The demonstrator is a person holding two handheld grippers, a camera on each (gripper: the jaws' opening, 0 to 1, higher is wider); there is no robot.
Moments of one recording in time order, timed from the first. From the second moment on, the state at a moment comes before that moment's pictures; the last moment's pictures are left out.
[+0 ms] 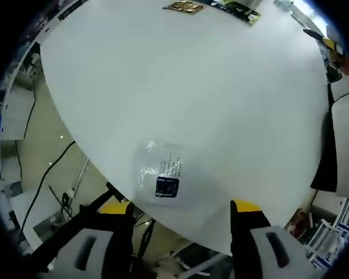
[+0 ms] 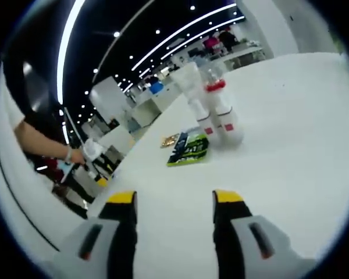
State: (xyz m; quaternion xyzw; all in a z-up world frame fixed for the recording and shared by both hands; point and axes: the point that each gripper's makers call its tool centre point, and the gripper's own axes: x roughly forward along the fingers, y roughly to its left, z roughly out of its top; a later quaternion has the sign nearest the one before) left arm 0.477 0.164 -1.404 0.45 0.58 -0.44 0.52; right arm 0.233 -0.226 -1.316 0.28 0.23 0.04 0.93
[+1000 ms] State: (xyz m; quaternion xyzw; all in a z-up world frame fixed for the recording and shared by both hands) left arm 0.491 0.127 -1.403 0.45 0.53 -0.47 0.54; right arm 0.232 -0.220 -1.323 0.28 0.25 0.04 0.93
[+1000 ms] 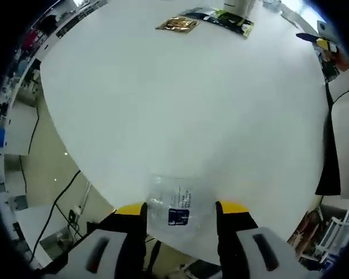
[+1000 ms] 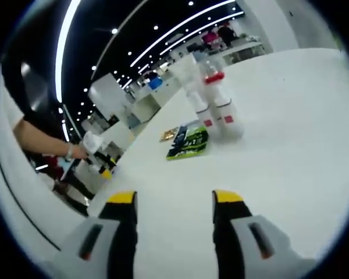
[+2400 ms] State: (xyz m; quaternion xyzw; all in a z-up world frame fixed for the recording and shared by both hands) left arm 0.354 -0.006 -1.343 0.38 0.42 -0.58 0.58; right arm 0.231 -0.202 -1.303 0.28 0.22 0.09 0.93
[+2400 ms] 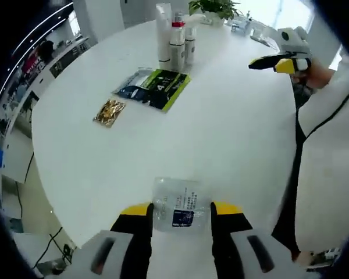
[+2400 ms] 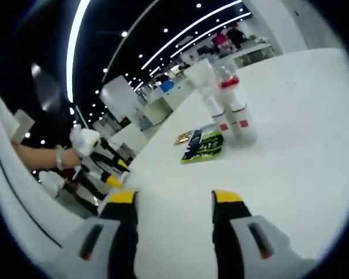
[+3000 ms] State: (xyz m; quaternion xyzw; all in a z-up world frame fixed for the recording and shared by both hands) left arm 0.257 -0.065 -1.314 0.41 0.34 -0.64 0.55; right arm 0.213 -0.163 -1.278 0.32 0.22 0.15 0.91
